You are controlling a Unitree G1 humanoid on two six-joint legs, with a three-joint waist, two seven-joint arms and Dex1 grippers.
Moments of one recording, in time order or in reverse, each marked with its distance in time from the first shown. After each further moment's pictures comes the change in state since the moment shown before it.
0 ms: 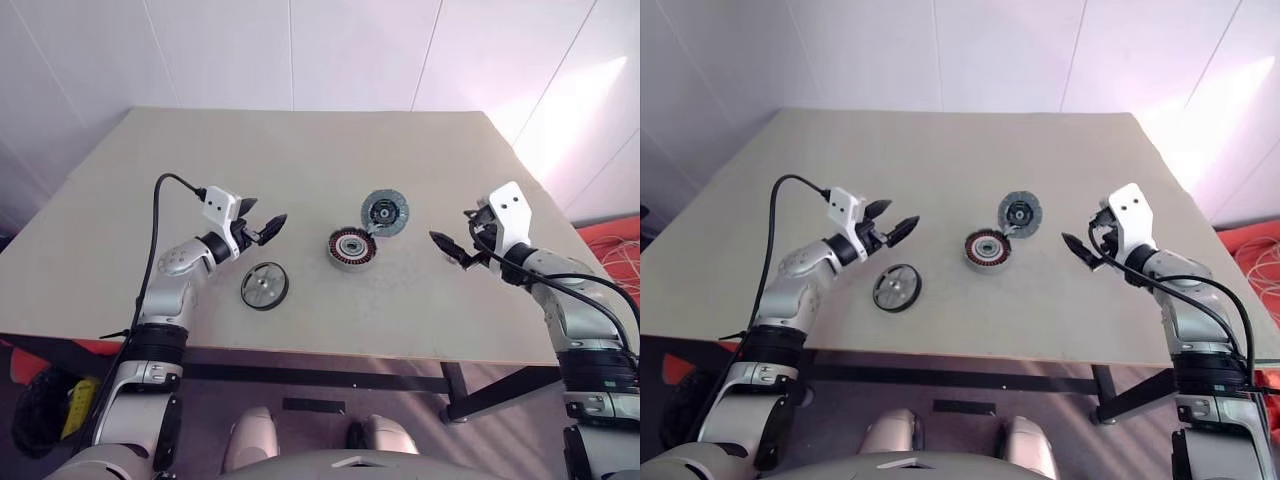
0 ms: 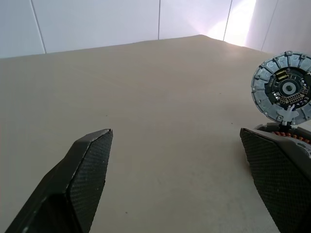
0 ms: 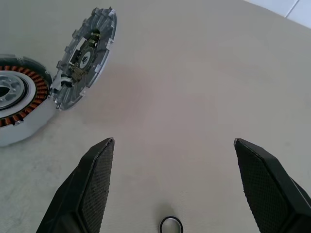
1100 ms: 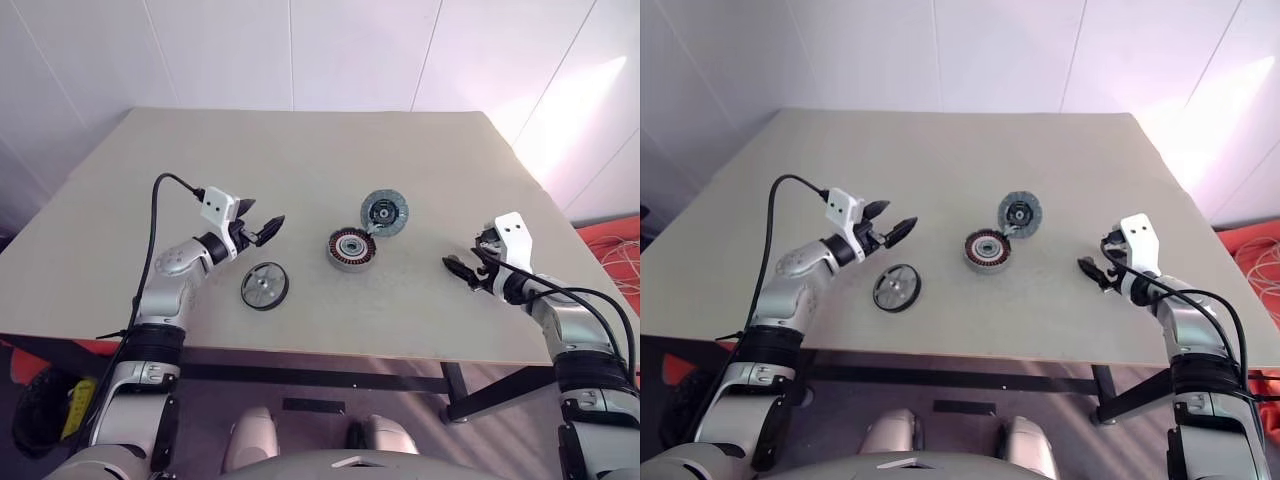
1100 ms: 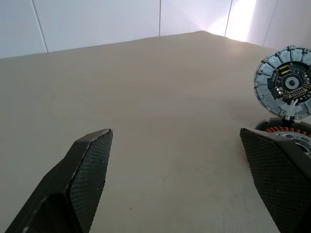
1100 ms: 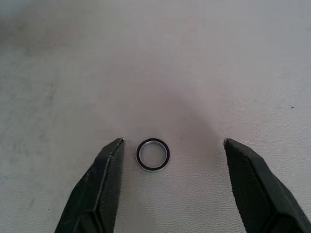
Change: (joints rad) left arm 0.004 0.016 -0.001 0.000 0.009 0.000 -0.002; right arm -0.020 0.038 -0.021 0.287 0.004 0.007 -0.007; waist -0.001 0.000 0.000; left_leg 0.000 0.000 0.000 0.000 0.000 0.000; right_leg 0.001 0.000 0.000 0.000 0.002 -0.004
